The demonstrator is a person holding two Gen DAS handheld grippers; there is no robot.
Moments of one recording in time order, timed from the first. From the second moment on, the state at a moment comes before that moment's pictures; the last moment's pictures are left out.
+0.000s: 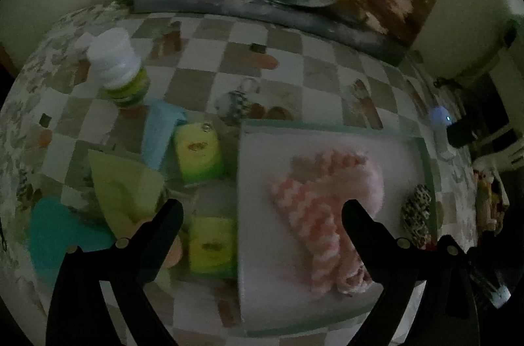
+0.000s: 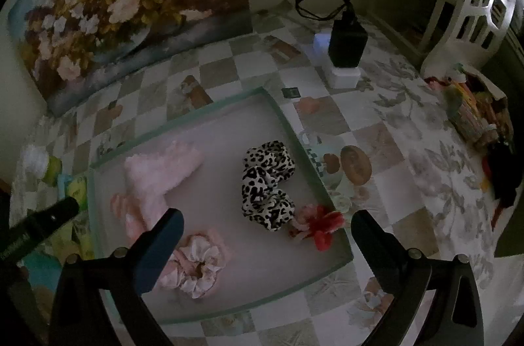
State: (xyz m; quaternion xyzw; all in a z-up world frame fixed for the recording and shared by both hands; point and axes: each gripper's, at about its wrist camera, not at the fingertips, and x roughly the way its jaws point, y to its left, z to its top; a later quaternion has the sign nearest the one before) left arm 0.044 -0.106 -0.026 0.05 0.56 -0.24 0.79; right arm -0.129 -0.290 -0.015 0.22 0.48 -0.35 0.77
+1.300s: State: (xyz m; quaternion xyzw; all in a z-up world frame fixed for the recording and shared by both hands) left arm 0.136 0.027 -0.035 -0.01 0.58 -0.12 0.80; right arm -0.030 -0.179 -0.014 0.17 0.48 -0.20 0.84
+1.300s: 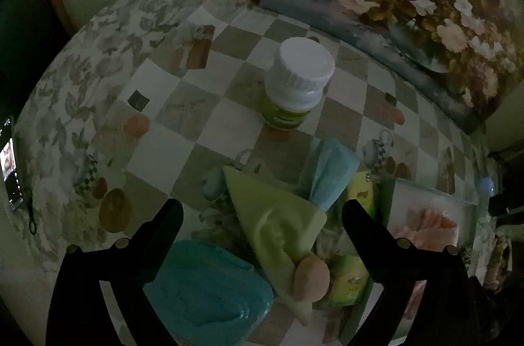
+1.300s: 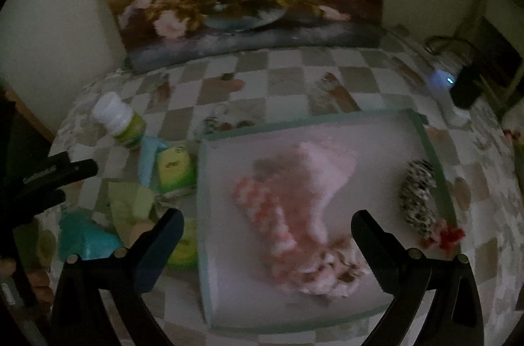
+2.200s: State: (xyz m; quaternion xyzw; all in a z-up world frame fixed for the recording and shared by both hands) left arm 0.156 0.039 -0.063 0.00 0.64 -0.12 0.76; right arm 0.042 -0.099 -0.077 0.15 0.55 -0.02 0.82
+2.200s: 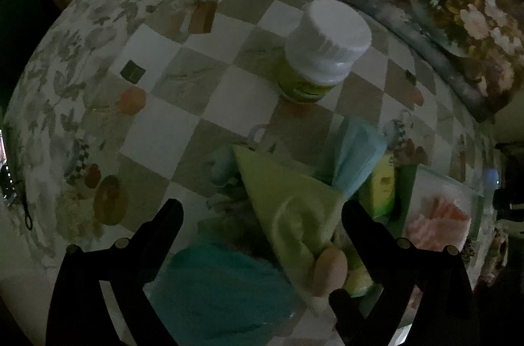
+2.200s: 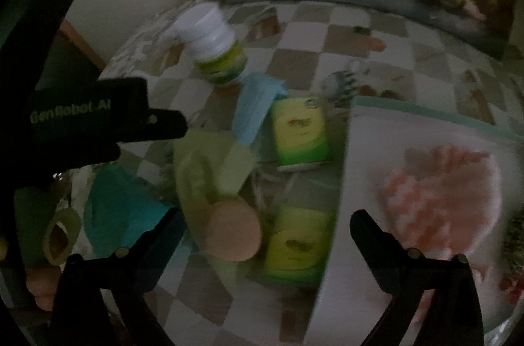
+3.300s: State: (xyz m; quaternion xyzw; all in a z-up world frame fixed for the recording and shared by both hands) left arm 0.162 0.051 -0.072 -0.01 0.66 -0.12 0.75; right arm 0.047 -0.078 -0.113 0.19 0.58 0.05 0.79
